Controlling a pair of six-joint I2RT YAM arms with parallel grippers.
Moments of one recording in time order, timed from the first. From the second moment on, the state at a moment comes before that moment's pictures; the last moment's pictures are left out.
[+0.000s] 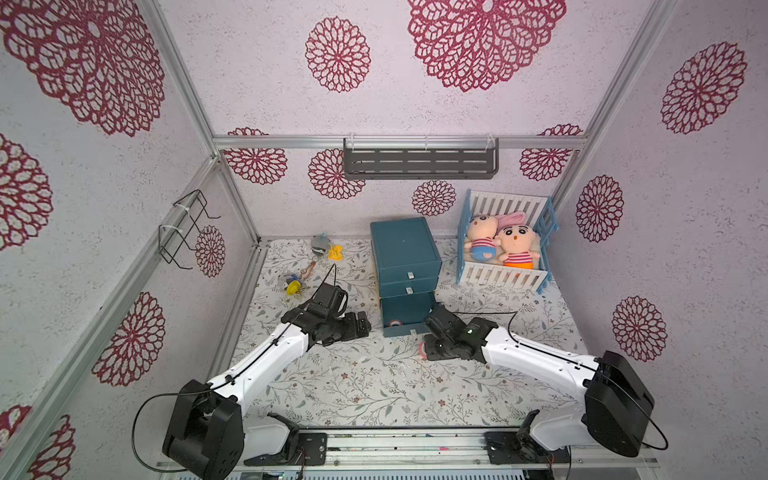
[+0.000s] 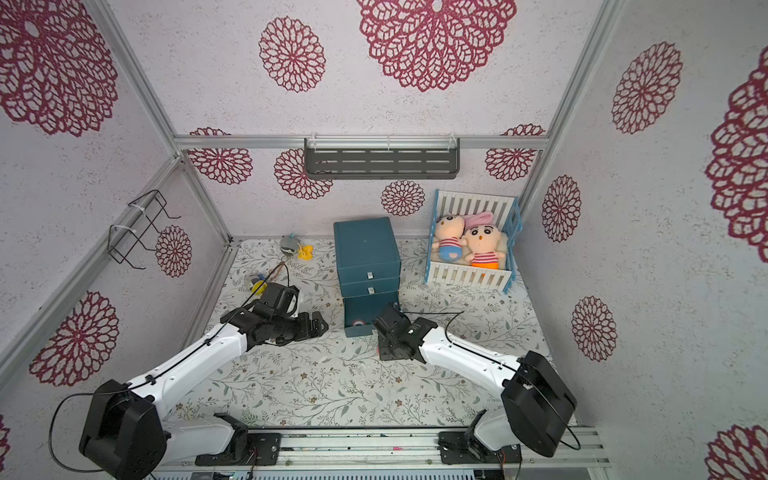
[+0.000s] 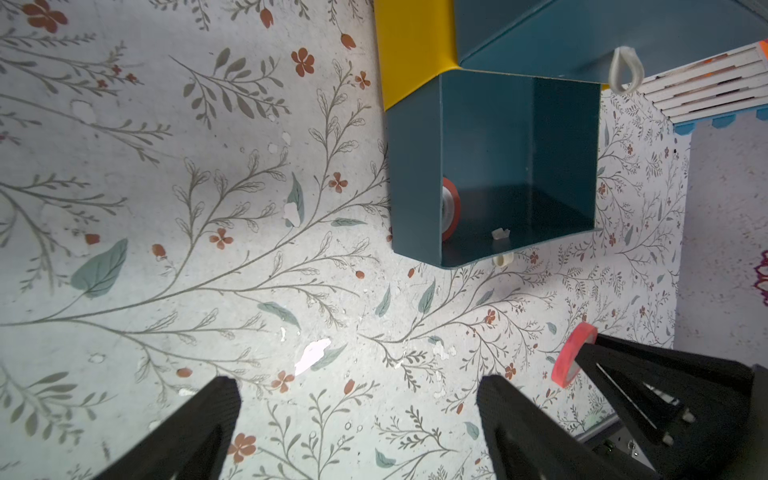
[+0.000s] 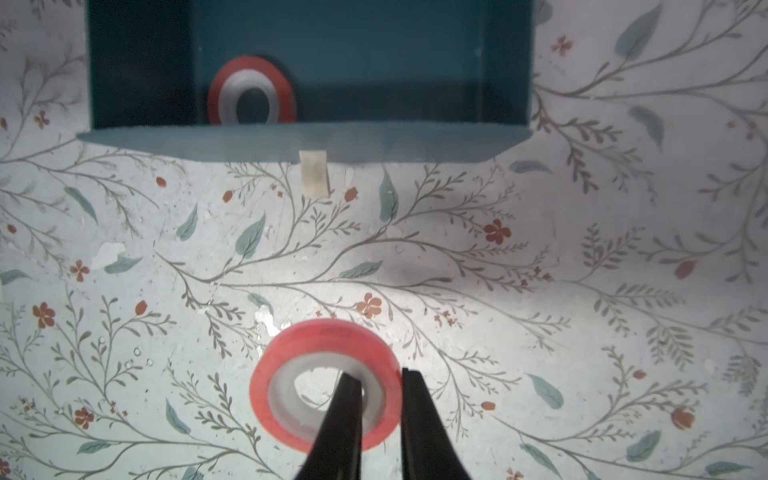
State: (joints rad) left arm -0.43 1.30 0.89 -0.61 0.20 -0.60; right arm 0.79 1.42 0.96 -0.68 0.14 0.65
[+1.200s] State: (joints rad) left arm -0.41 1.24 0.94 -0.66 0.18 -0.60; right arm 0.60 1.64 1.11 -0.45 0.15 0.55
